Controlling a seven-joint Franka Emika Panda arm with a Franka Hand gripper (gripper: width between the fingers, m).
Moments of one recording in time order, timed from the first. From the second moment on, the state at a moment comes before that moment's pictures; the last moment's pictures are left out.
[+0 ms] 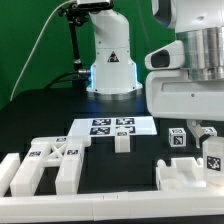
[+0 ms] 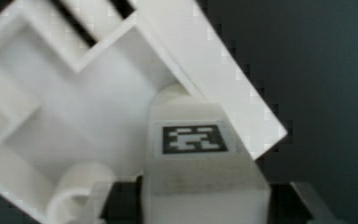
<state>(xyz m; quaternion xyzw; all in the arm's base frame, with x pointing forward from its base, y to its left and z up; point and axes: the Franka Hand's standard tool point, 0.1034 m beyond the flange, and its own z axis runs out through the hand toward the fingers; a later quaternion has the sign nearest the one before) 0.646 0.118 0.081 -0.90 0.43 -0.04 0.07</state>
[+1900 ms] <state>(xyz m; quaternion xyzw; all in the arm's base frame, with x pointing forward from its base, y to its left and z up) 0.644 0.121 0.072 -1.00 0.00 -0.06 0.04</state>
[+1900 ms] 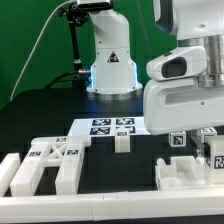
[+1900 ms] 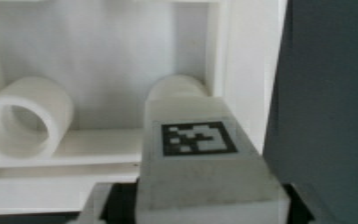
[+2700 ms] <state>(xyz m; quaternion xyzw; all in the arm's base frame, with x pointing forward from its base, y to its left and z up) 0.646 0.118 0.070 -0.82 0.56 -0.03 0.09</state>
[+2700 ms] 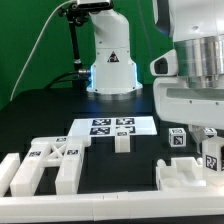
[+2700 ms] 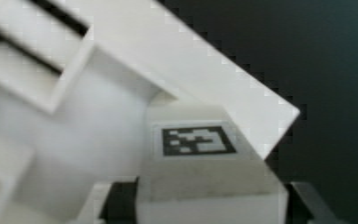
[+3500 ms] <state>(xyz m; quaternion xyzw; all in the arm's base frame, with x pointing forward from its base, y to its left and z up) 0.642 0.120 0.069 -0.97 0.22 -0.04 0.07</state>
